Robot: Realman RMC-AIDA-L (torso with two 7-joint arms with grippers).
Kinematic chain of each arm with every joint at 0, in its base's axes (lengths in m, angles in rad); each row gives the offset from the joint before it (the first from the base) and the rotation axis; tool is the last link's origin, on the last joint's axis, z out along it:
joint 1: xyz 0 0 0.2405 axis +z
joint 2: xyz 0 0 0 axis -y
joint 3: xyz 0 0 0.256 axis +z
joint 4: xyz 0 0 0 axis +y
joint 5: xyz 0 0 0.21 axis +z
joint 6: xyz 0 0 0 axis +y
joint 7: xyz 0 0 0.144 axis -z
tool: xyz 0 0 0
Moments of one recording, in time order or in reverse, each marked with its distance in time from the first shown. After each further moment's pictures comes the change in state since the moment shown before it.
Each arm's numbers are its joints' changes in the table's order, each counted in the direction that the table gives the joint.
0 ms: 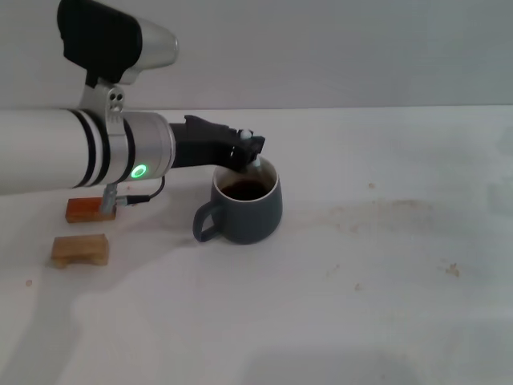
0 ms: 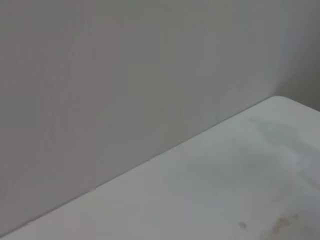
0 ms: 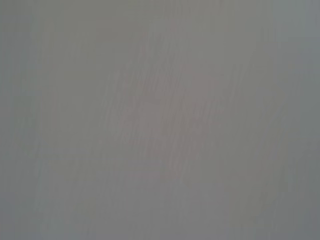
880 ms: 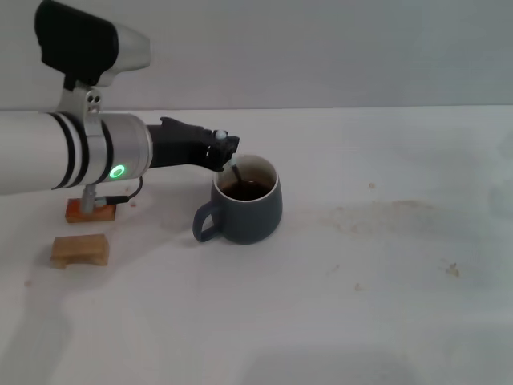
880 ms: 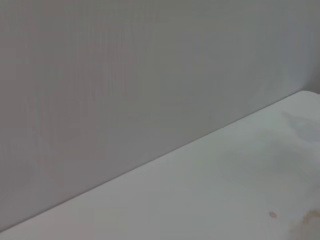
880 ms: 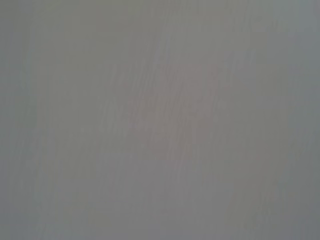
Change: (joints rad) left arm 0.011 -0.006 -0.047 0.039 0.003 0.005 -0.025; right arm -0.011 -0.004 0.000 0.000 0.001 0.000 0.000
